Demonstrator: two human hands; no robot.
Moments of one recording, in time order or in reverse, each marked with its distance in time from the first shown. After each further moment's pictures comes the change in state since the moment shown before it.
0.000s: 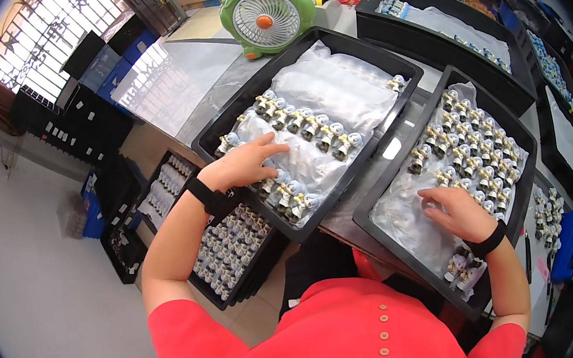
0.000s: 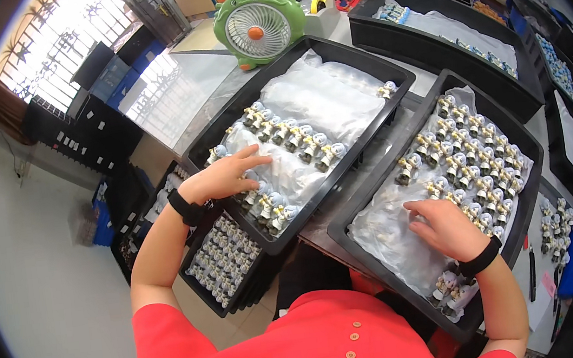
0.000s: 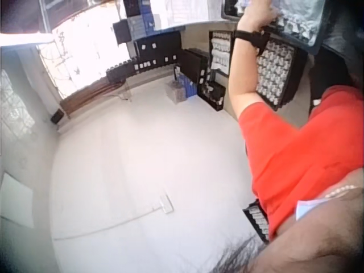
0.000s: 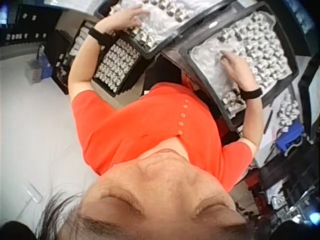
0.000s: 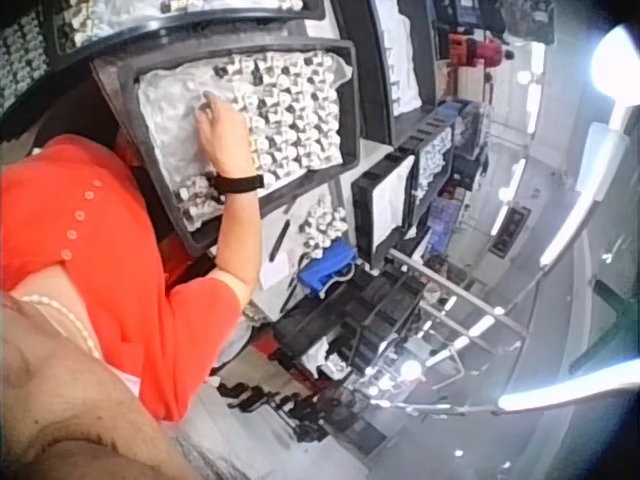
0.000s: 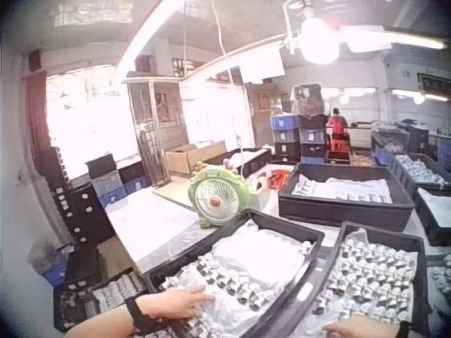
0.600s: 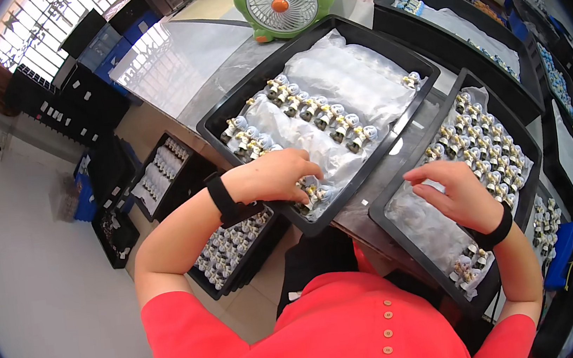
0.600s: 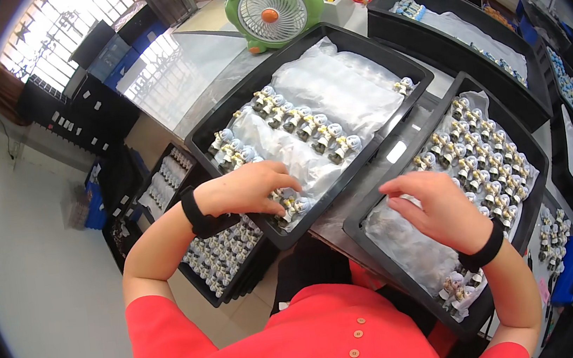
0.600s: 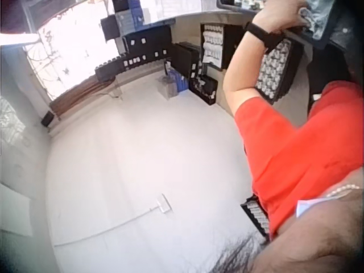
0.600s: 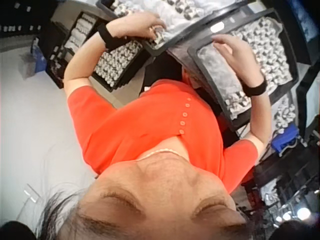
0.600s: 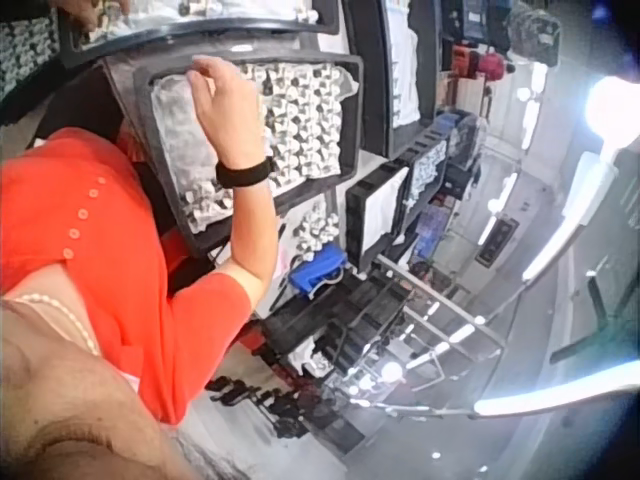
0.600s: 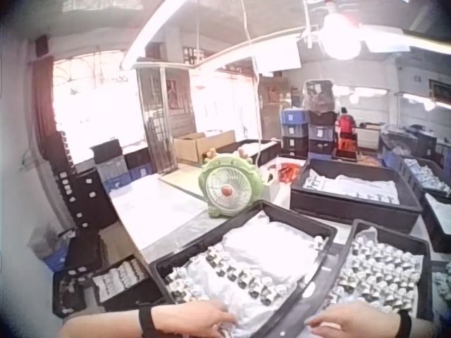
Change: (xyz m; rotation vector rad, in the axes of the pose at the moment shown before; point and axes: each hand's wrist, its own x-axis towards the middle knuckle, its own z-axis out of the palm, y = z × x) left_hand -0.008 0.052 0.004 -0.055 -0.097 0.228; right_hand 0.048 -0.063 -0.018 0.078 0.061 -0.176
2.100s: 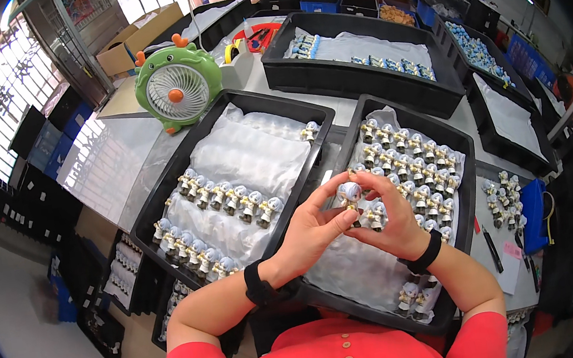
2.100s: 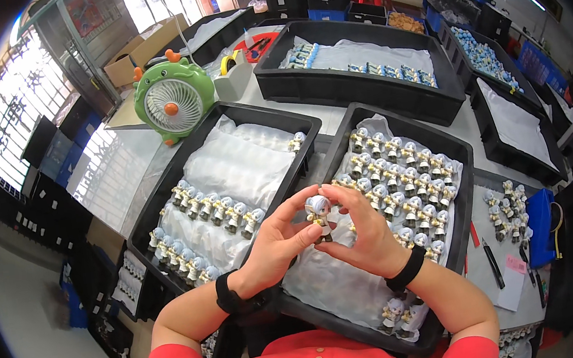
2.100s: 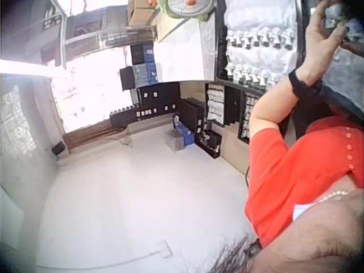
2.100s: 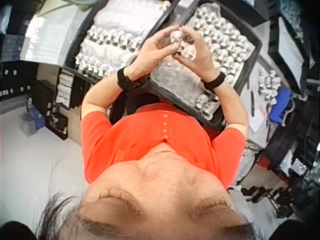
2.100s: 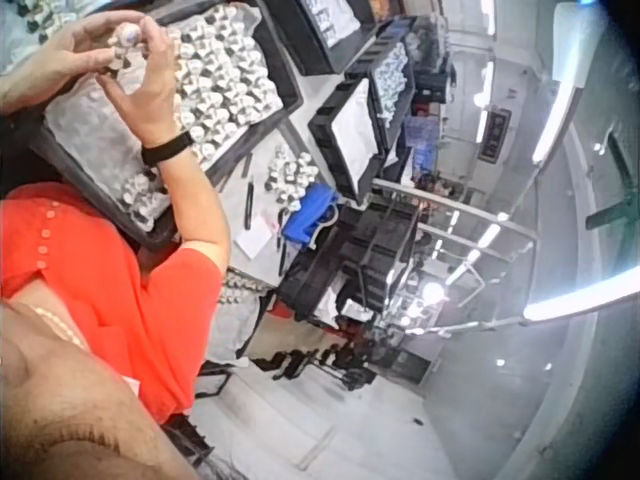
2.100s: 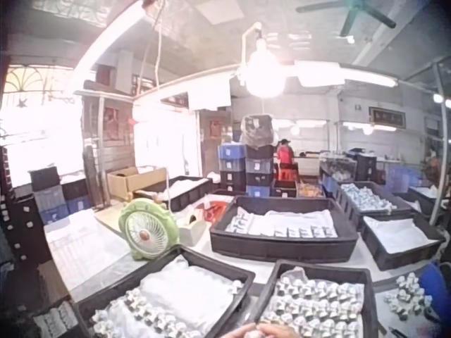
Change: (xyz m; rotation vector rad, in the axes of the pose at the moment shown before) left_hand 0.138 0.129 0.019 -1.482 0.281 0.268; right_hand -0.033 0.058 0.000 0.024 0.589 -0.103
